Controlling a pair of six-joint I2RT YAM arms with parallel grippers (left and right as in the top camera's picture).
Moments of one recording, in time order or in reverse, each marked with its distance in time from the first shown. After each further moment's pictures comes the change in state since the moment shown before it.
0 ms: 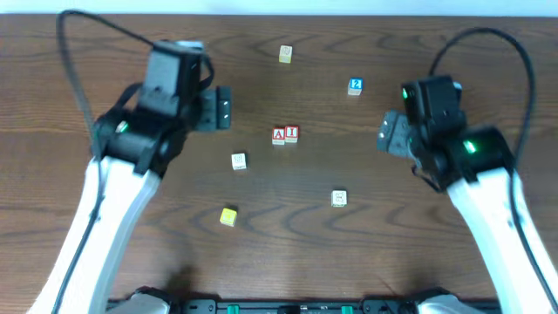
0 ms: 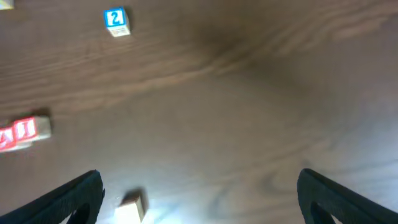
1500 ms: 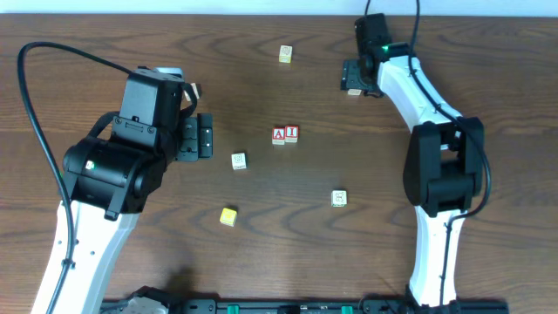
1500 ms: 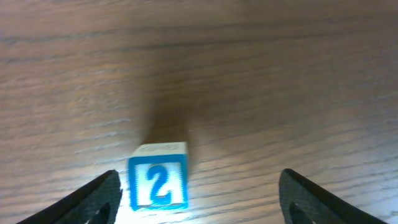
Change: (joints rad) left arm 0.000 -0.109 0.000 -0.196 -0.041 -0.010; right arm -0.092 0.944 0.547 0.346 -0.150 -0.181
